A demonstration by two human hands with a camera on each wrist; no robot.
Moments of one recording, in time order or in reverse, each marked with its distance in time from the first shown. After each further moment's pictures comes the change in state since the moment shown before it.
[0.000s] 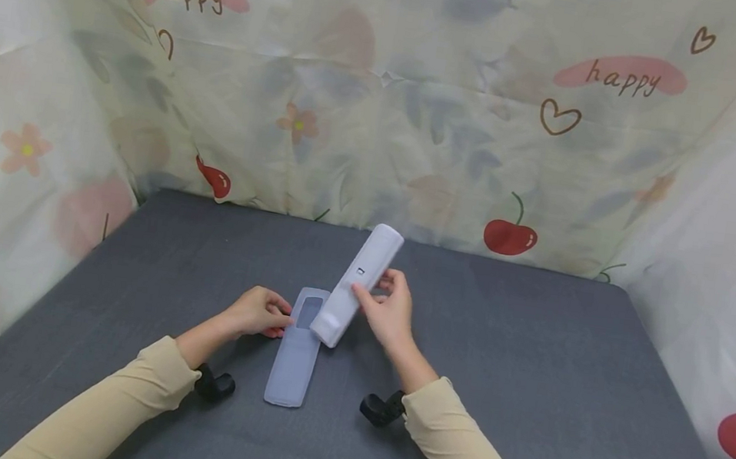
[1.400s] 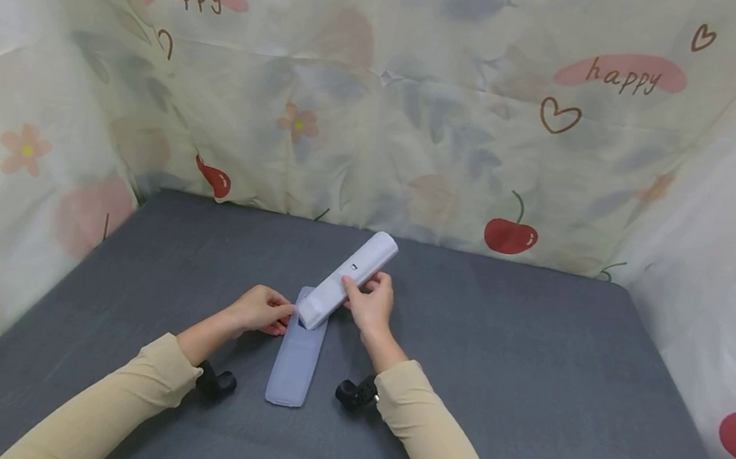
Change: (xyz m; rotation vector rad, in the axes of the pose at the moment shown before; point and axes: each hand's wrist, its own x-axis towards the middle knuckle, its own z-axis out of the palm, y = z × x) left_hand 0.007 -0.001 0.001 -0.090 -0.022 -0.040; right_hand 0.023 0.024 0.039 0.027 0.155 0.235
